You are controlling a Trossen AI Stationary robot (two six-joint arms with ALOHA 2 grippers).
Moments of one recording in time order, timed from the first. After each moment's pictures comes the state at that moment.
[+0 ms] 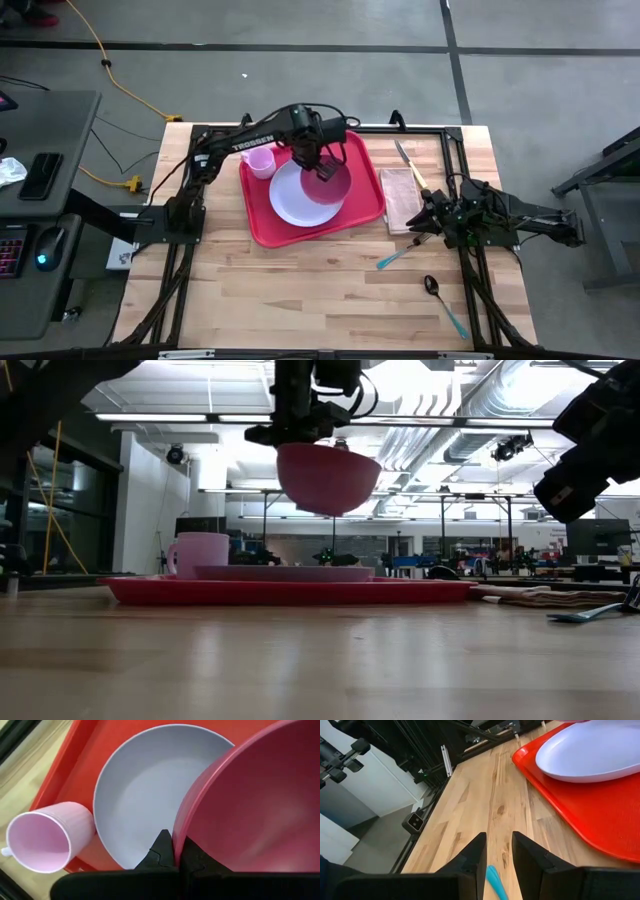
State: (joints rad) left arm 0.29 2.11 2.25 -1.57 -0.12 -0.60; right arm -0.19 0.05 0.11 -0.35 -0.48 0.38
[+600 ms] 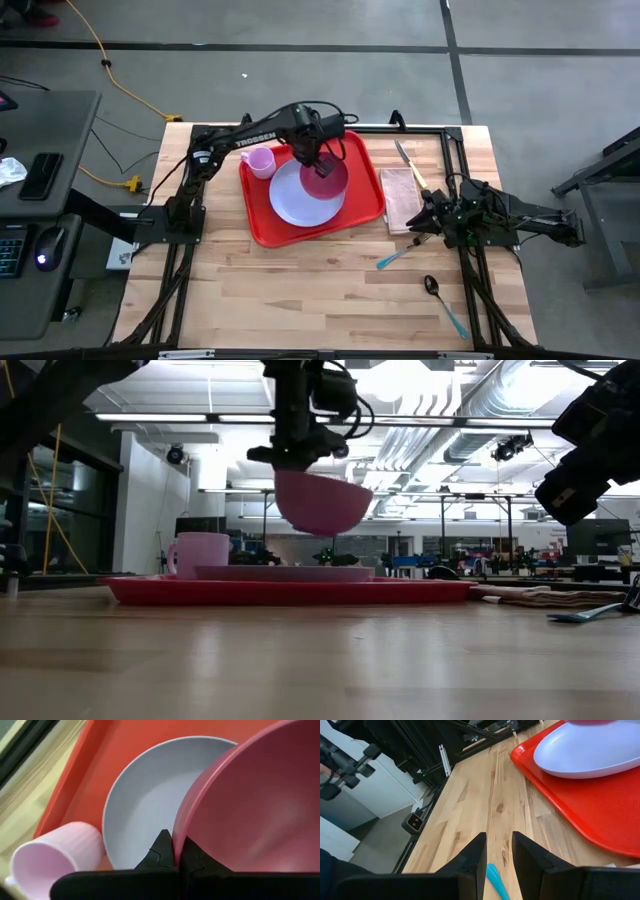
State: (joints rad) left arm 0.35 2.11 2.12 -1.45 -0.15 -0.50; right arm -0.19 0.05 0.11 -0.35 -0.48 0.40
